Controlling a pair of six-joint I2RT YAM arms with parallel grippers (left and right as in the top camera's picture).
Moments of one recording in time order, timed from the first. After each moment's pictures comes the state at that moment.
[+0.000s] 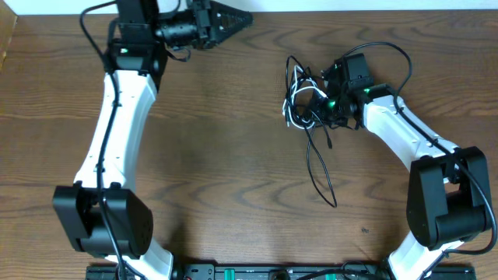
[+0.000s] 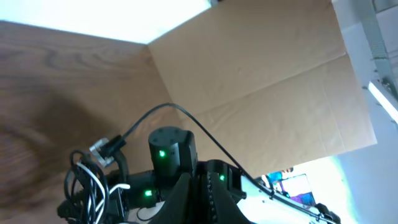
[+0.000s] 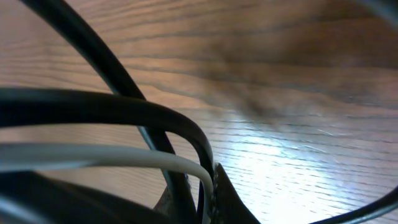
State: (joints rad) left arm -0.07 1.77 1.66 -0.16 1.24 -0.82; right arm 0.26 1.86 1.24 -0.51 -0.40 0.49
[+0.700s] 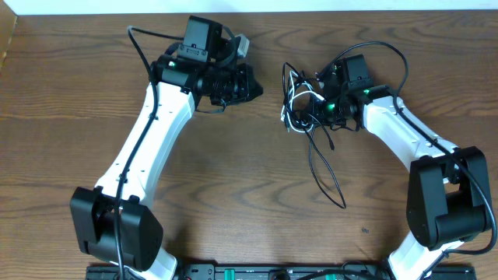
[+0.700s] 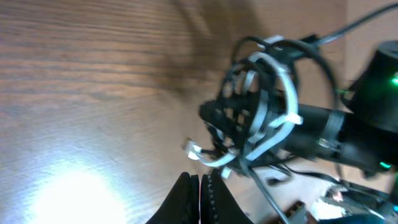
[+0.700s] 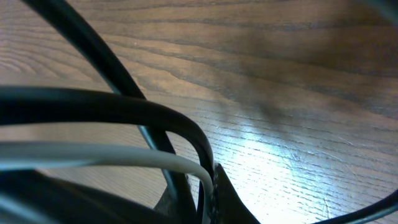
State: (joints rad) left arm -0.29 1.74 1.58 -0.87 0.57 -0.41; right arm 0.26 1.86 1.24 -0.50 -0.46 0.38
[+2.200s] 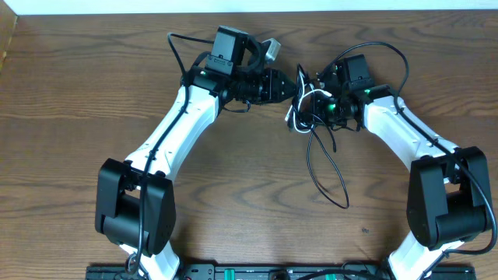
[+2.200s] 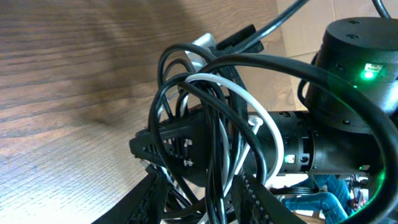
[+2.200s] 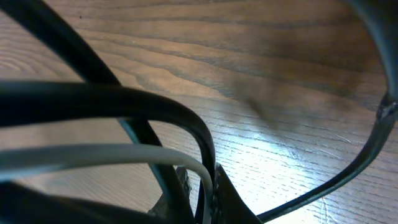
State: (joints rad) left arm -0.37 1.84 1.48 -0.50 0.79 -0.44; right arm 0.25 1.86 1.23 -0.51 -0.46 0.37
